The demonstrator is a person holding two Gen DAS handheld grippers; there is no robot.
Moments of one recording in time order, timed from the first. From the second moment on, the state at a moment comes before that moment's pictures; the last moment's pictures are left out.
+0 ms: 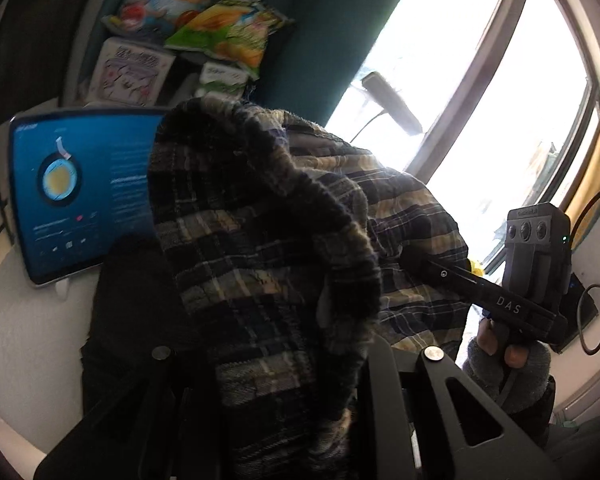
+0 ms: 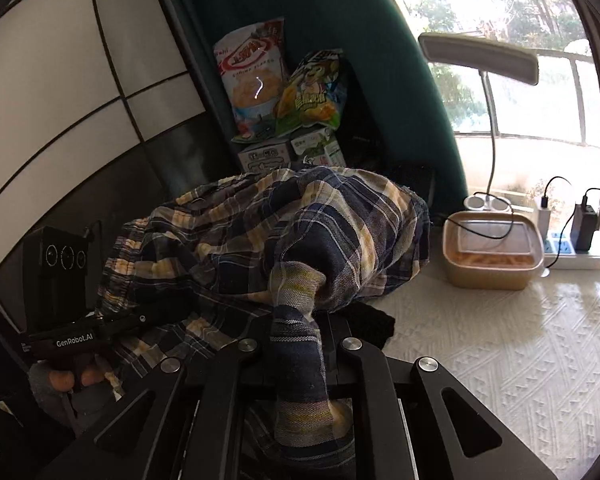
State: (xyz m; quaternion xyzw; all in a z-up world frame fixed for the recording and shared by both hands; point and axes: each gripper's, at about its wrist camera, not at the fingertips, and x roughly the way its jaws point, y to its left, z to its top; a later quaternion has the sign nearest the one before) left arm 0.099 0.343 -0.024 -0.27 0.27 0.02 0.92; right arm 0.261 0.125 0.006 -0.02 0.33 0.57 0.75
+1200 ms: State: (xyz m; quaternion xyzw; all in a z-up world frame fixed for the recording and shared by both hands) left arm 0.060 0.382 -0.075 -0.18 0.33 0.16 0.91; right arm 0.294 0.140 -0.090 -0.03 0.41 0.49 0.77
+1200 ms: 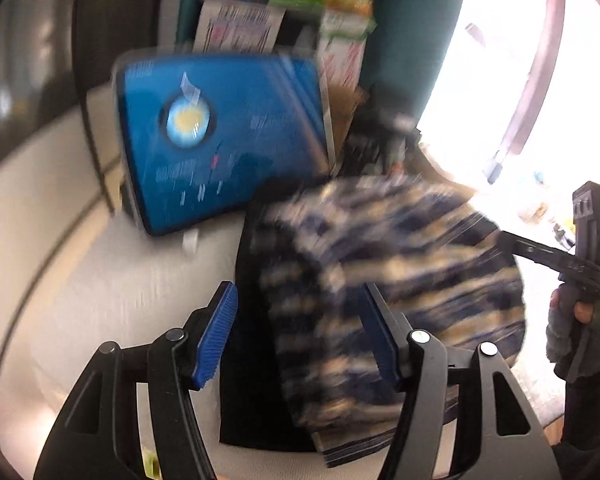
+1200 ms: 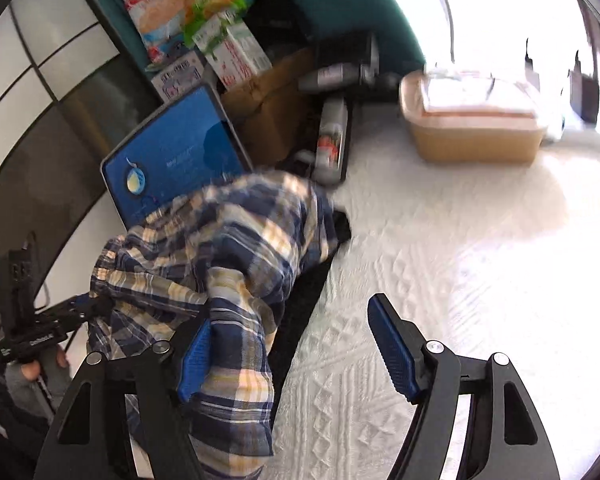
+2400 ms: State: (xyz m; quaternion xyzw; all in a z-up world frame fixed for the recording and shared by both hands) left arm 0.140 0.406 -0.097 -0.16 0.39 0.09 0.90; right arm 0.314 0.242 -0.087 -0.21 0.36 0.55 0.72
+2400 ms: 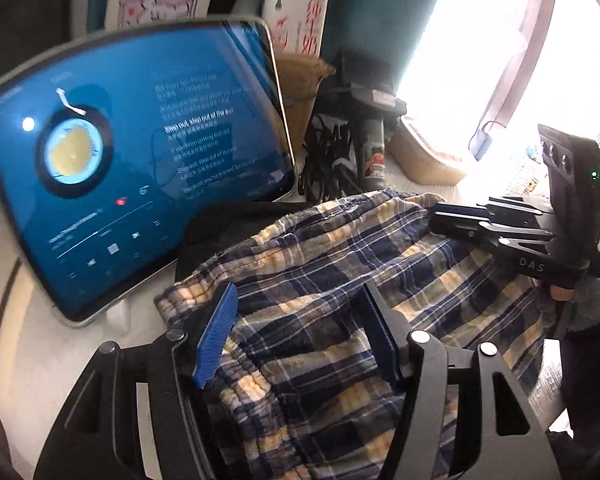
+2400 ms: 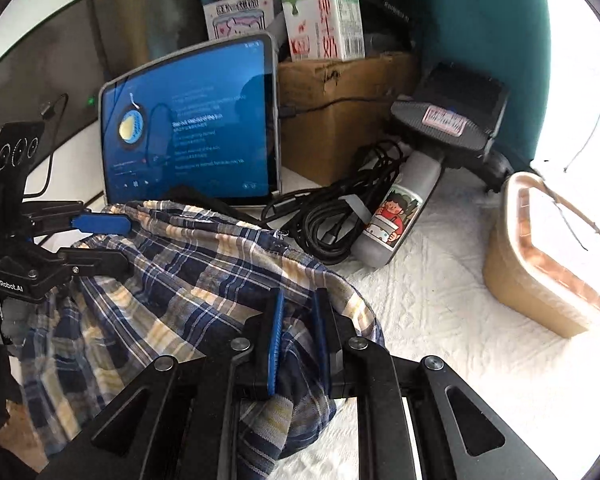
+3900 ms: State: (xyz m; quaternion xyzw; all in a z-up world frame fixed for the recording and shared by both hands) left arm 0.049 0.193 -0.075 -0.16 0.27 0.05 0.95; right arm 0.198 -0.023 -0.037 -0.13 0.32 0.43 0.83
